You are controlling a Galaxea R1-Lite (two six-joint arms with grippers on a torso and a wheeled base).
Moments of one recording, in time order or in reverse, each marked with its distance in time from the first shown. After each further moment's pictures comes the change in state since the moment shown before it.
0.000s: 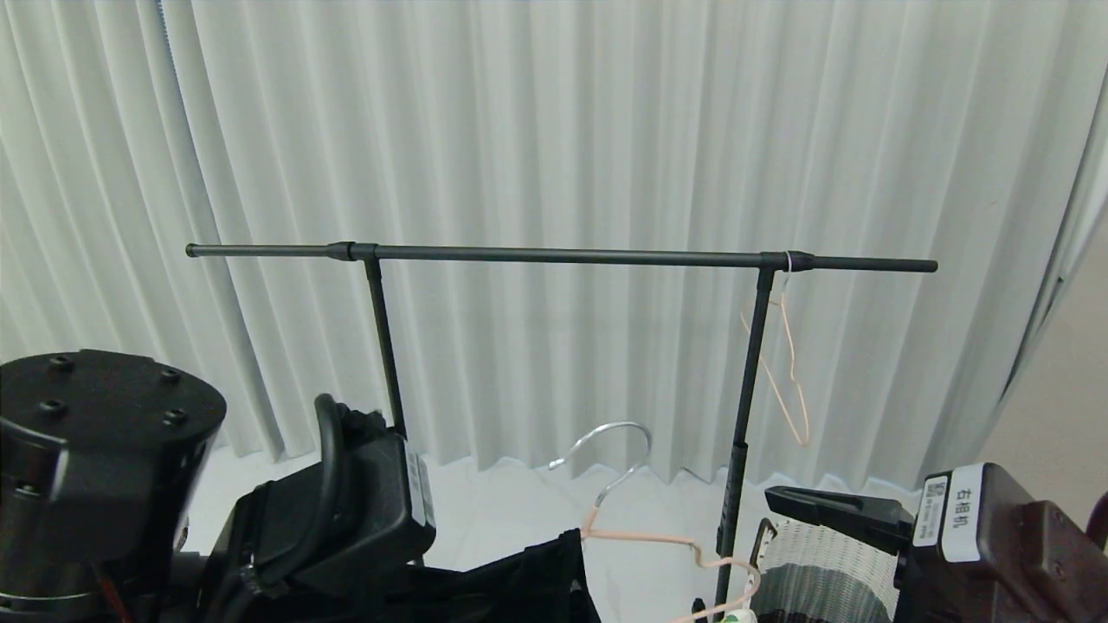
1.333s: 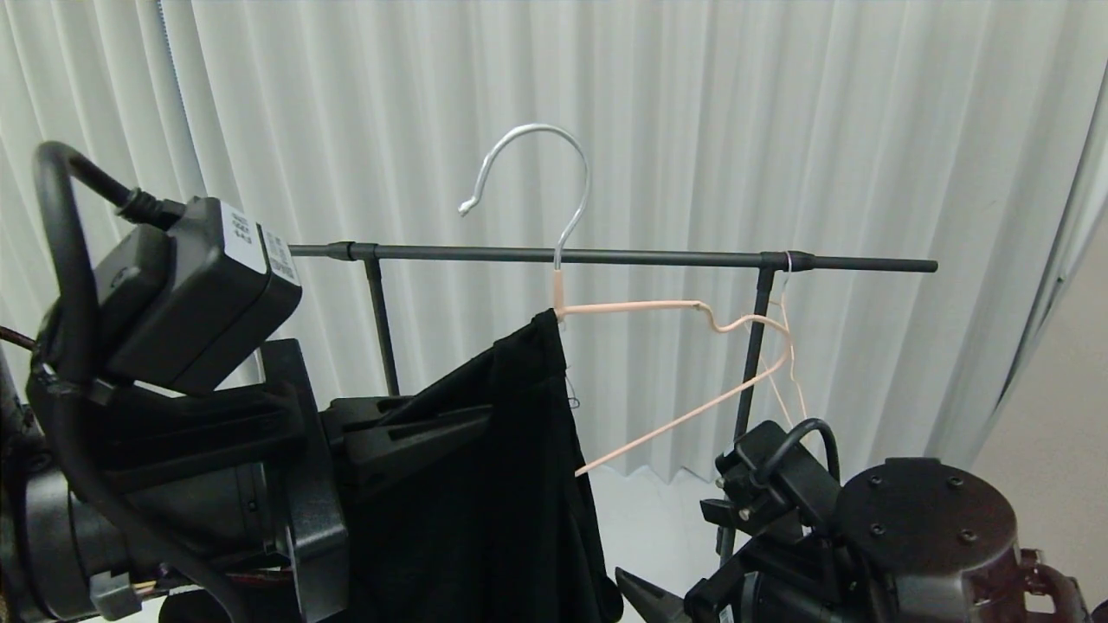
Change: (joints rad) left arm 0.033 -0.057 -0.075 -0.256 0.067 -0.098; right arm -0.111 0.323 -0.123 -0.001 -0.001 0.318
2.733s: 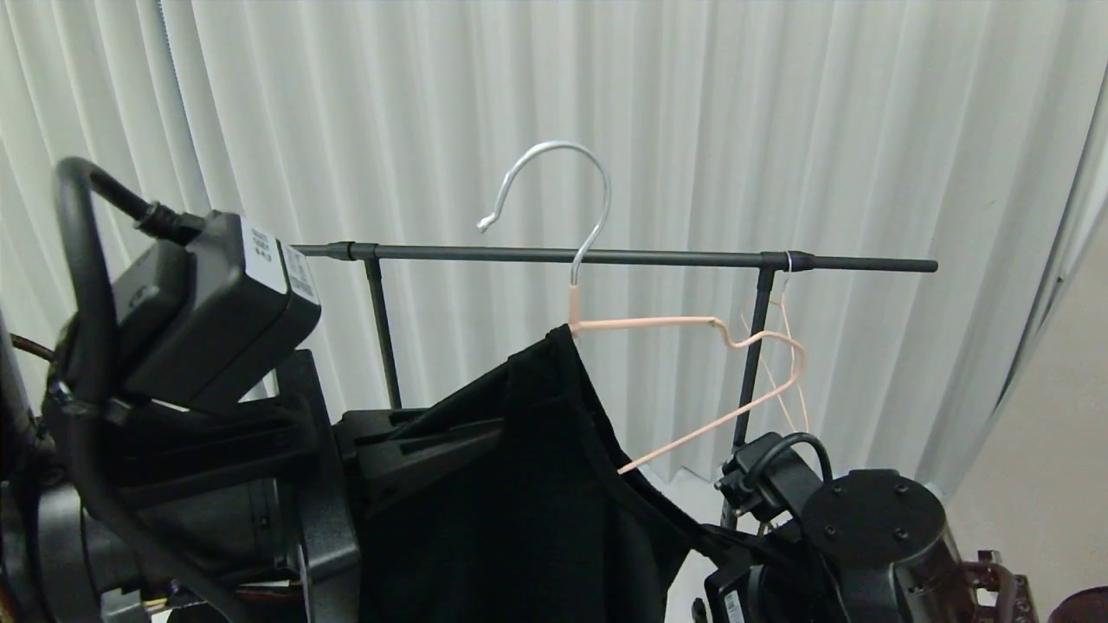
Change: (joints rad) left arm -0.026 0.005 0.013 0.000 0.011 -0.001; right arm -0.072 0.052 0.045 0.007 -0.127 -0.022
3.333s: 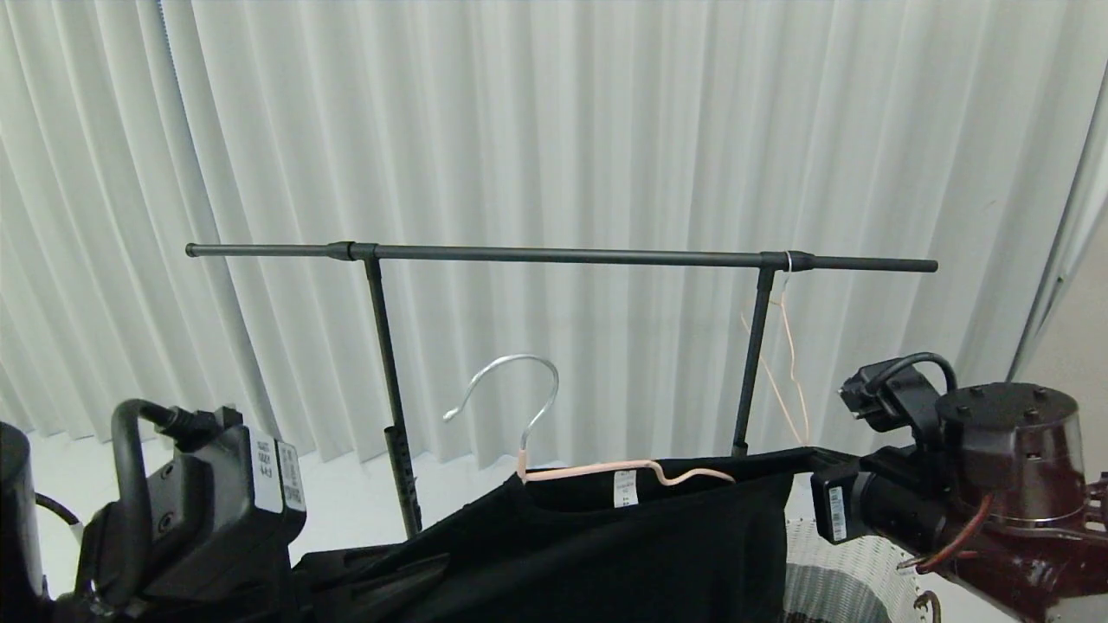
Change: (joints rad) left arm 0.030 -0.094 0.263 -0.002 -0.008 0.004; right arm -0.325 -0.152 0.044 0.000 0.015 -0.115
